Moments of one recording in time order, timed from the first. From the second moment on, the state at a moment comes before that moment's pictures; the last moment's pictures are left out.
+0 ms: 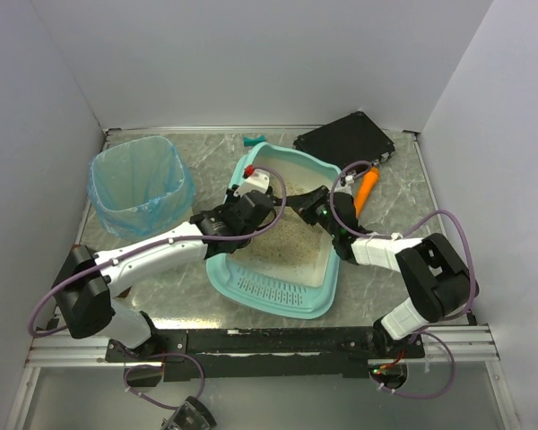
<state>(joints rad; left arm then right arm) -0.94 1.47 1.15 -0.43 -0.83 -0.23 0.48 1.53 0.63 0.60 -0.05 1.18</state>
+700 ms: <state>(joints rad) -1.00 1.44 1.16 -0.47 -0.91 -0.33 0.49 1.42 0.44 0.81 -0.04 1.33</state>
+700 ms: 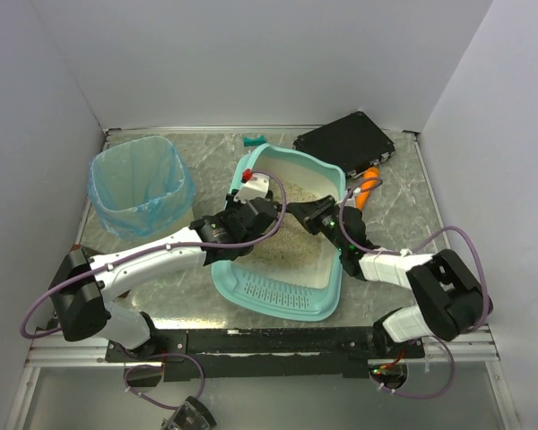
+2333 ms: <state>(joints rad) -1.00 1.49 1.27 -0.54 -0.85 -0.46 0.41 1.24 0.45 0.54 -0.11 1.43</state>
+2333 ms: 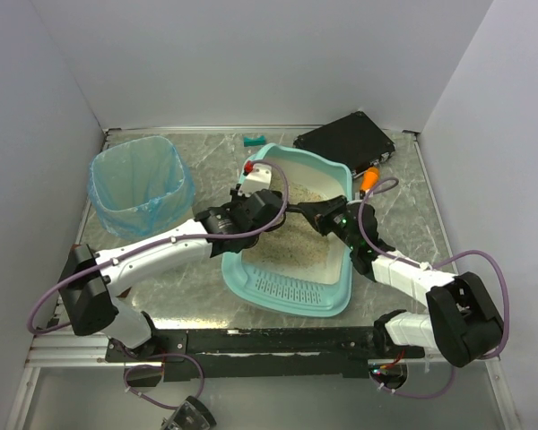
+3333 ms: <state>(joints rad) -1.00 1.54 1.32 -0.52 -0.89 -0.39 0.39 1.27 0.52 0.51 -0.07 1.38</state>
